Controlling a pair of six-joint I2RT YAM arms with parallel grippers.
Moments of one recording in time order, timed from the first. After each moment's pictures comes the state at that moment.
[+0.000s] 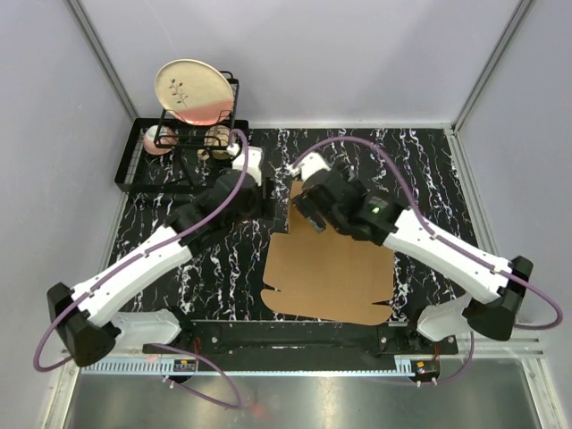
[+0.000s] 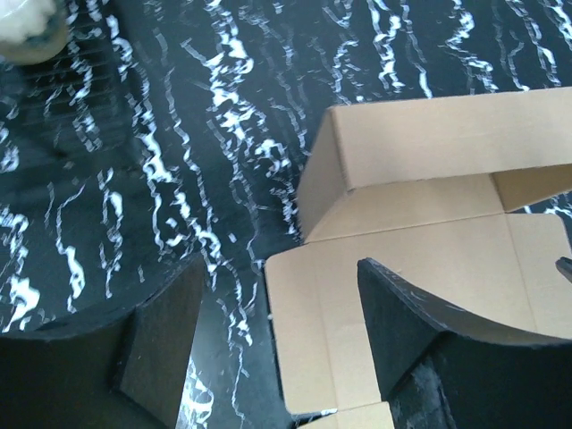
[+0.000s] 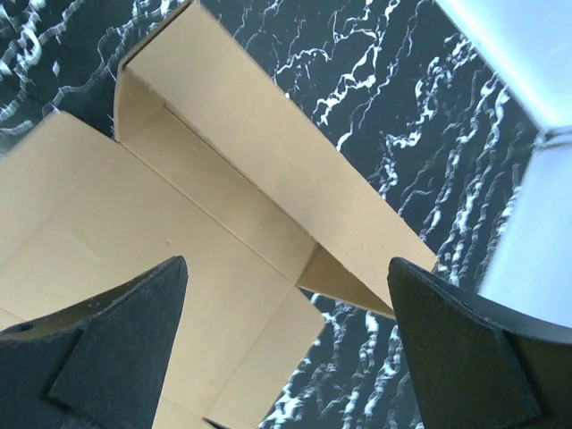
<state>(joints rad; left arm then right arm) -0.80 1.22 1.20 -0.52 -0.35 -0.35 0.94 1.39 1.50 -0.90 0.58 0.05</state>
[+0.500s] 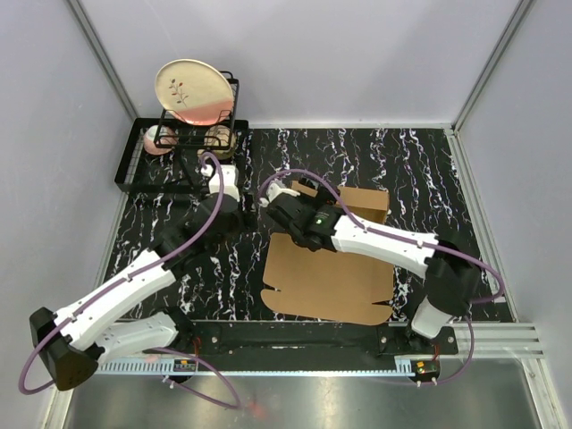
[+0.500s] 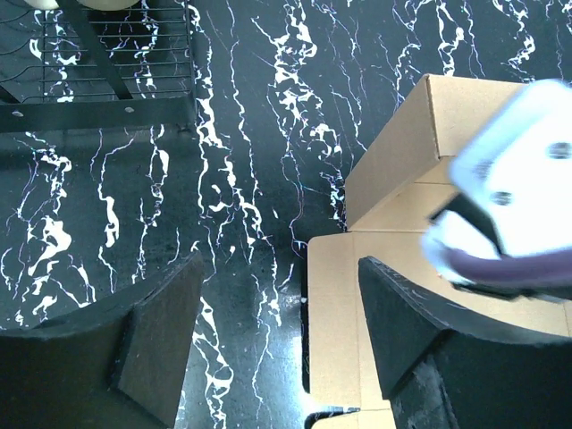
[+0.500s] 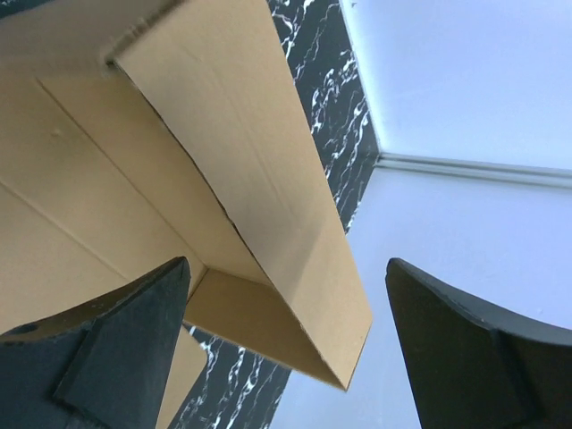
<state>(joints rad) -0.80 0.99 0.93 -0.47 -0.50 -0.45 1.02 1.64 1.32 -0.59 0.93 -0.39</state>
